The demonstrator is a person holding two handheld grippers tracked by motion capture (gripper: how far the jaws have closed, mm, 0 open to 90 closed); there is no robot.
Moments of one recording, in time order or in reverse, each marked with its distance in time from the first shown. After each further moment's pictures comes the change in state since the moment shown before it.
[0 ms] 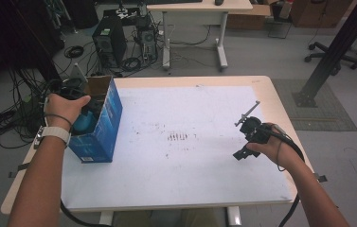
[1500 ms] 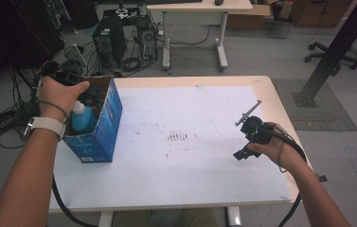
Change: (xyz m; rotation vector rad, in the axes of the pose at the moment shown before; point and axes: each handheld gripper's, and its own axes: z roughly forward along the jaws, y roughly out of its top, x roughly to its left) left arm -0.029 -0.001 -0.063 -0.059 0.061 0.075; right arm 0.009 0.000 -0.012 -0.018 -0.012 -0.012
